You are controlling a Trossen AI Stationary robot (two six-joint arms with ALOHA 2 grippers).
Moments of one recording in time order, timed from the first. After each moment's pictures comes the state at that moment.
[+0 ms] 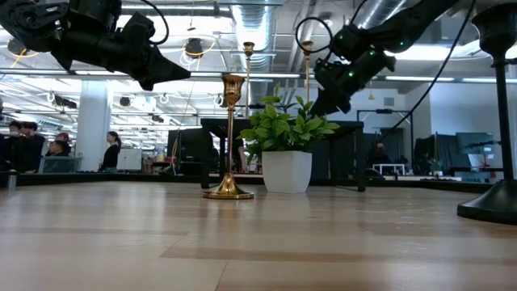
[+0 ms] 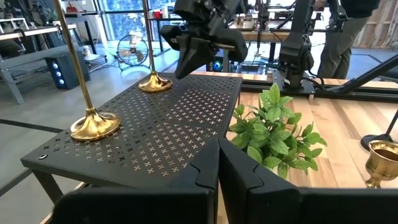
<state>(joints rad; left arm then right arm) 0.52 0.63 0.33 0.36 0.24 0.11 -0.67 1.51 1.01 -0.16 -0.18 -0.16</state>
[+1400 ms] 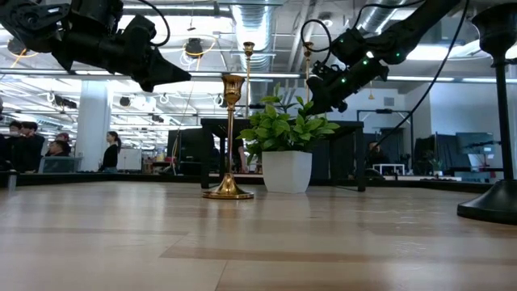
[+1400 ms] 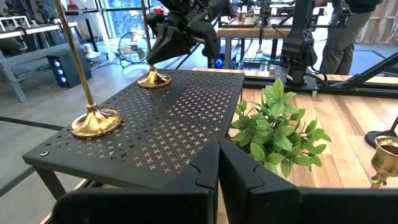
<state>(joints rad) 0.52 0.64 0.33 0.36 0.24 0.13 -0.73 1.58 1.01 0.09 -0.13 -0.16</state>
